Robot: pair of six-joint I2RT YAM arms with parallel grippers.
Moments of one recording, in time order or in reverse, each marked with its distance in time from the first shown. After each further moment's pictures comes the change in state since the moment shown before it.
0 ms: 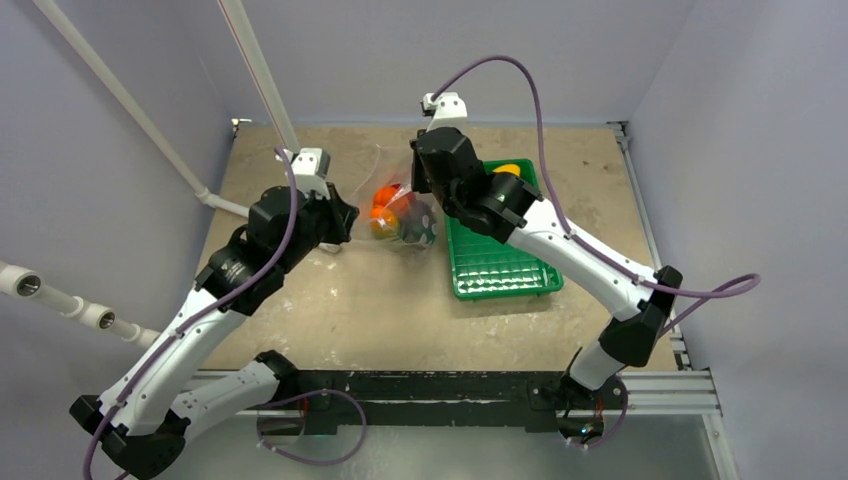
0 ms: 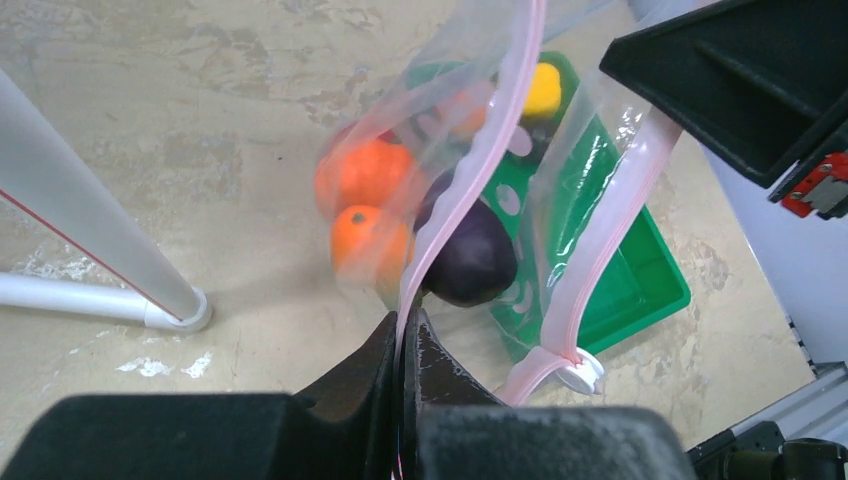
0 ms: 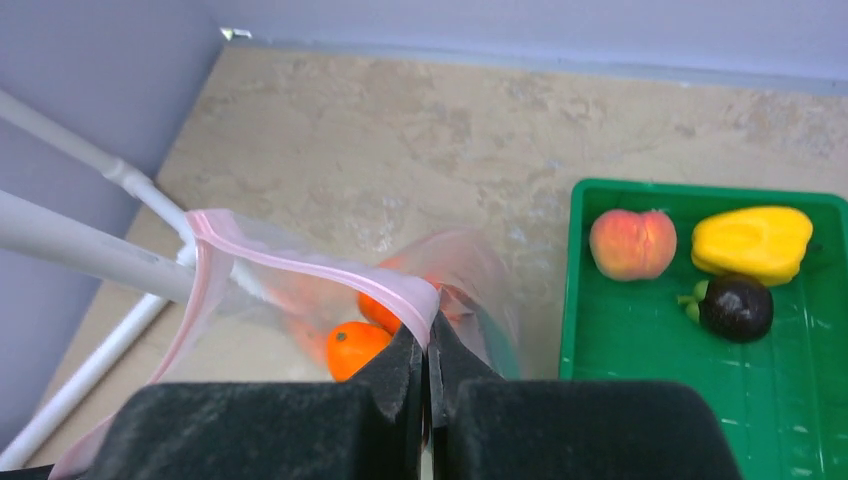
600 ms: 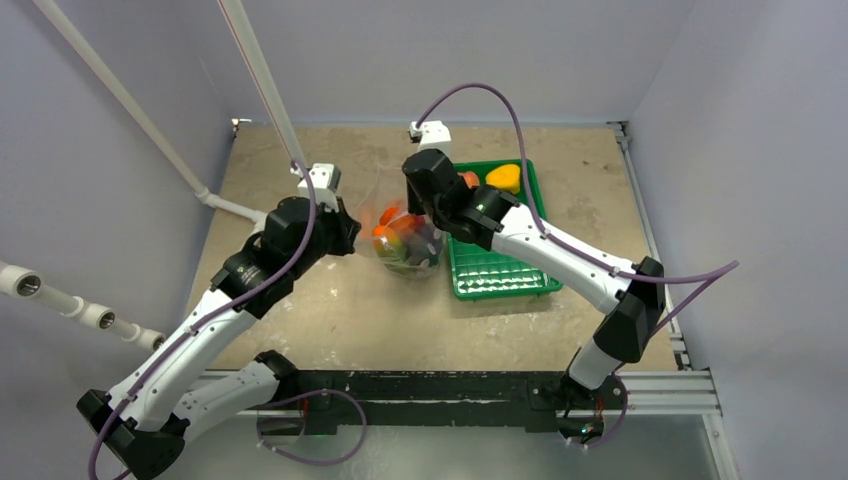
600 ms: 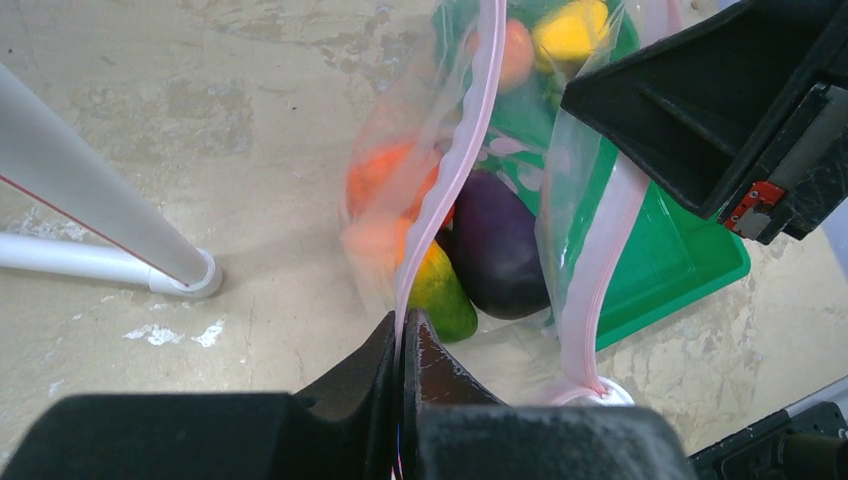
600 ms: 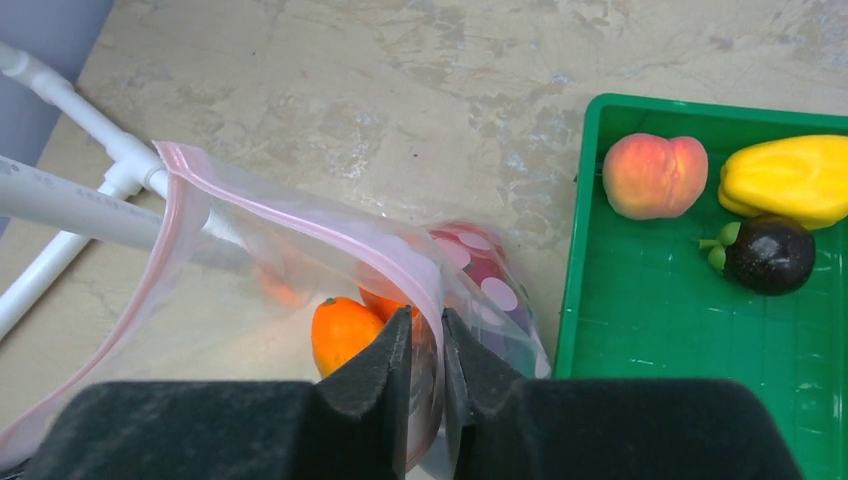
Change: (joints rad) left arm 0.000 -0.014 -0.122 0.038 -0.007 0.012; right arm -0.003 0.023 -0.149 0.050 -0.054 0.024
